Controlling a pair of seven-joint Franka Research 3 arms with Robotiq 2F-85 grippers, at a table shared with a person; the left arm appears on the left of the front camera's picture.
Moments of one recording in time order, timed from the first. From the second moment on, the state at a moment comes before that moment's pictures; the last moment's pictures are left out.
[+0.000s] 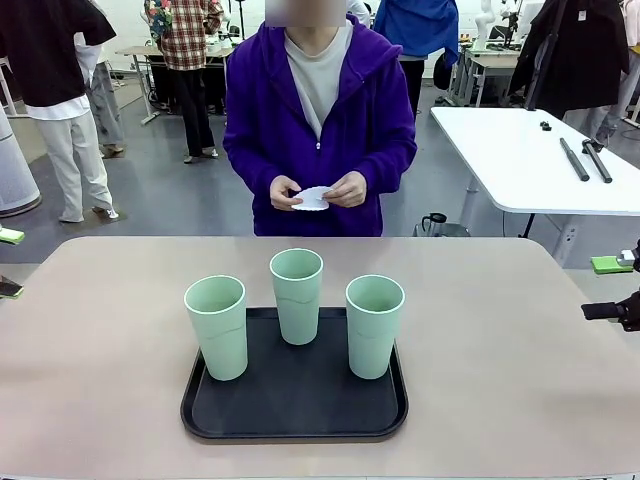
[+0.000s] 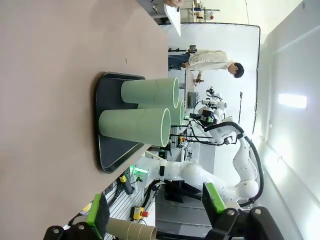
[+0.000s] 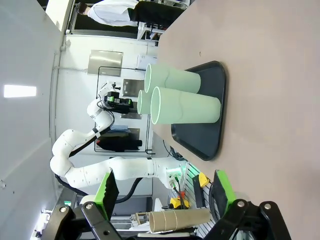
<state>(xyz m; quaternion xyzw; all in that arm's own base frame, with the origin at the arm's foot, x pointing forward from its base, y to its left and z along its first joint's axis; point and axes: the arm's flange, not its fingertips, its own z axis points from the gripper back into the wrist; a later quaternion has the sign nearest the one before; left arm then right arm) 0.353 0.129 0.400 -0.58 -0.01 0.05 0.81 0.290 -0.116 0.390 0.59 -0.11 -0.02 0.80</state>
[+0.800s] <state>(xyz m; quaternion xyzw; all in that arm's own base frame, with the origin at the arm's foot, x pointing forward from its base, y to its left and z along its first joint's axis) 0.353 0.129 0.400 -0.58 -0.01 0.05 0.81 0.290 -0.116 0.390 0.59 -0.11 -0.02 0.80</state>
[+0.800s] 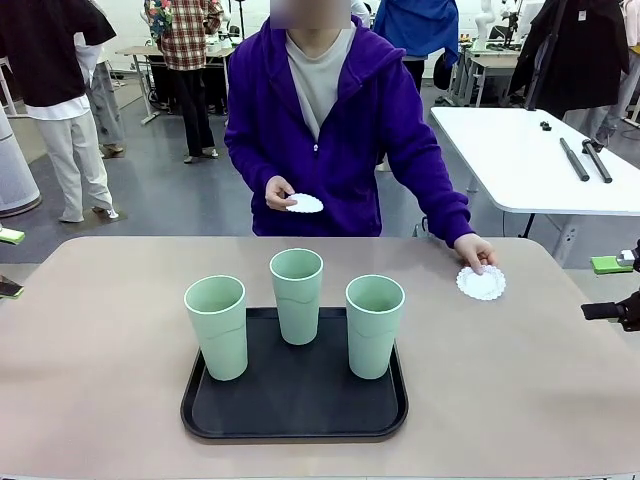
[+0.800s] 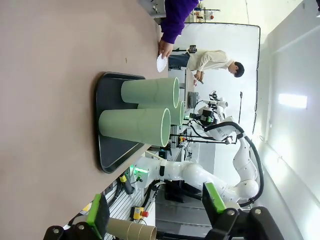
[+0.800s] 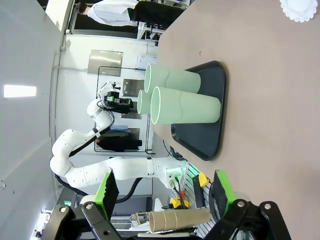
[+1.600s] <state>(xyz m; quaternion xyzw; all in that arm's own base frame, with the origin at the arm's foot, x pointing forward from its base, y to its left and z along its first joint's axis) 0.353 0.129 0.400 -0.58 -0.01 0.05 0.81 0.290 -0.116 0.390 0.59 -0.11 -0.02 0.80</state>
